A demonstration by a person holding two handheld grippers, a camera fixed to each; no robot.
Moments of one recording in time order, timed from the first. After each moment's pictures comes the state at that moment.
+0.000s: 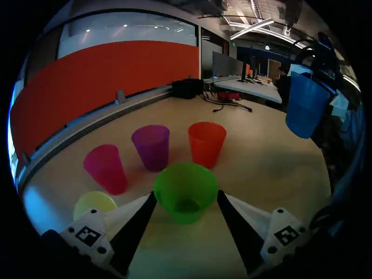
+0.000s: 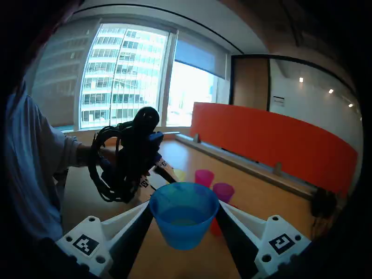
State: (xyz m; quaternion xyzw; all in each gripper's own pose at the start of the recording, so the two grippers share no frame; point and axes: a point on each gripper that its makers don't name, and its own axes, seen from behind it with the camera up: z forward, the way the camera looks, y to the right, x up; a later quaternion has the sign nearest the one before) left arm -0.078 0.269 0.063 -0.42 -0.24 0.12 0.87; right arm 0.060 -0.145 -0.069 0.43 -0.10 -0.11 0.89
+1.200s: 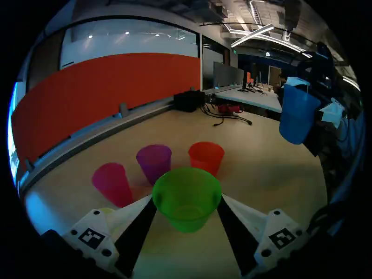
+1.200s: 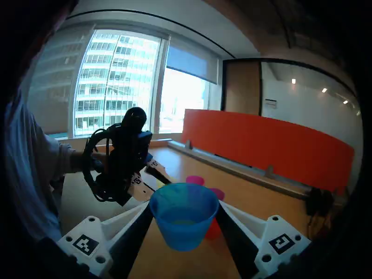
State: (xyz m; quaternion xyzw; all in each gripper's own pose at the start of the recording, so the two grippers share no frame) left arm -0.033 0.271 0.067 -0.42 -0.20 0.11 0.88; right arm 0.080 -0.132 -0.061 0.41 -0.08 -0.09 0.90
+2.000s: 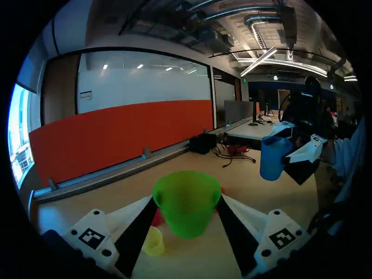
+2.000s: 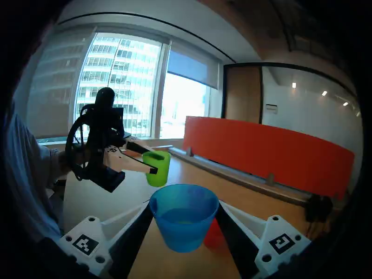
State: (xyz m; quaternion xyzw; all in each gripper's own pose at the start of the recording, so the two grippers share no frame) left arm 0.100 0.206 0.036 -0.38 -0.08 0.07 0.92; right arm 0.107 -0.147 -0.059 0.41 -0.07 -0.08 0.90
